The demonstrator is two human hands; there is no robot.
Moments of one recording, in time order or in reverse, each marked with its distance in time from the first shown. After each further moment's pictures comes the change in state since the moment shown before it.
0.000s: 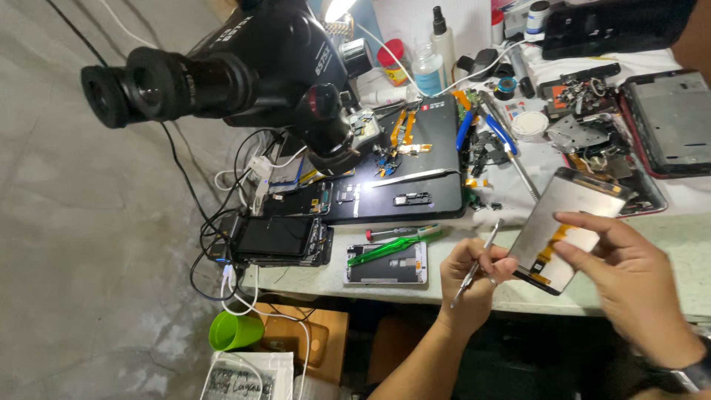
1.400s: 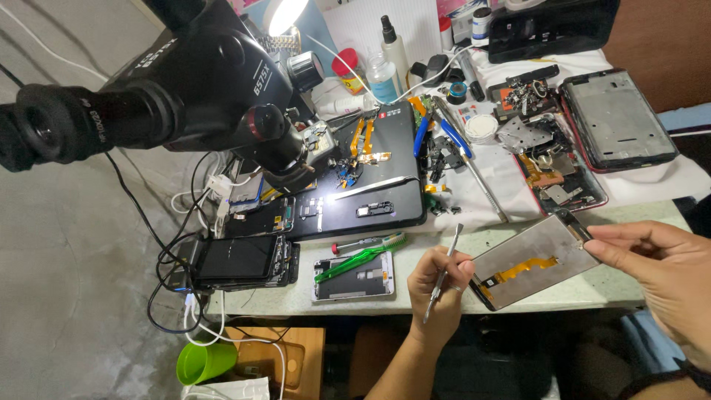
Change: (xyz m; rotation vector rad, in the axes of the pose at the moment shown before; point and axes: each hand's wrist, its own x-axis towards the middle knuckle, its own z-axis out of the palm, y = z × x) left_hand 0.001 0.010 0.012 0.203 0.002 0.094; right_hand 0.009 0.068 -0.078 0.135 0.148 0.146
